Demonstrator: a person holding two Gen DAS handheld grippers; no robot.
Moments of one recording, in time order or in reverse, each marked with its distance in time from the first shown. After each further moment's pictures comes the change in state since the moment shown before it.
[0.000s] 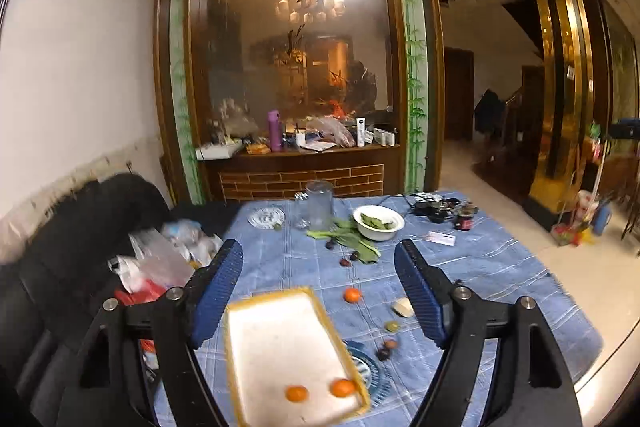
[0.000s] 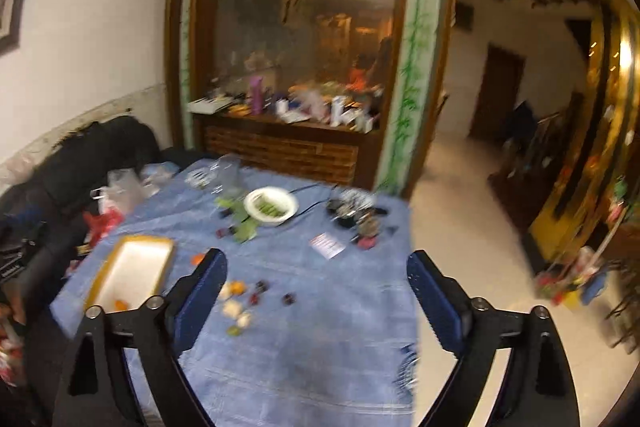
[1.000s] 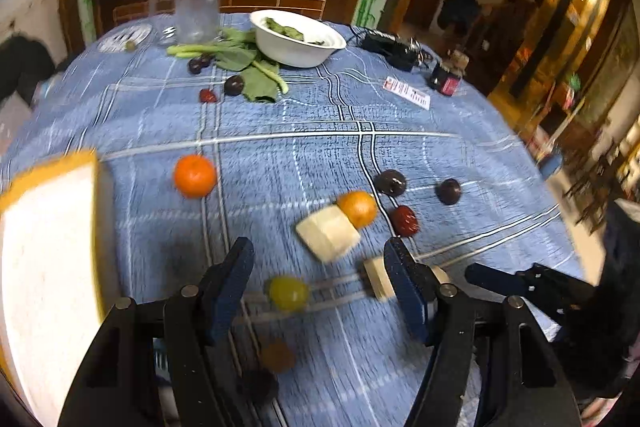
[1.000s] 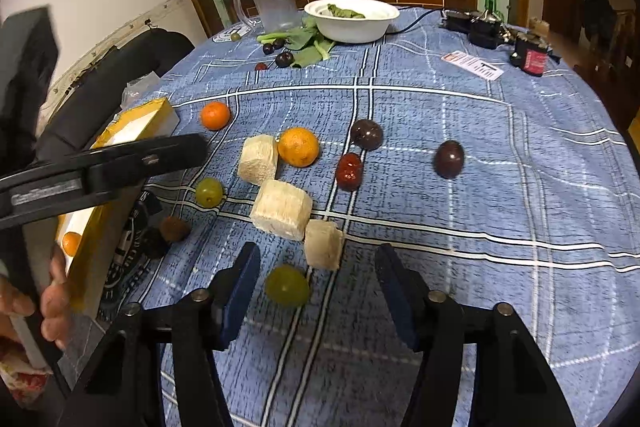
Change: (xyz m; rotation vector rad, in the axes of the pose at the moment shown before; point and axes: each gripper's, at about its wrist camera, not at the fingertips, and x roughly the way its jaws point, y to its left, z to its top) left arm 0.313 -0.117 -0.140 -0.094 0.556 -0.295; right arm 0.331 0.117 -0.215 0.119 0.371 0.330
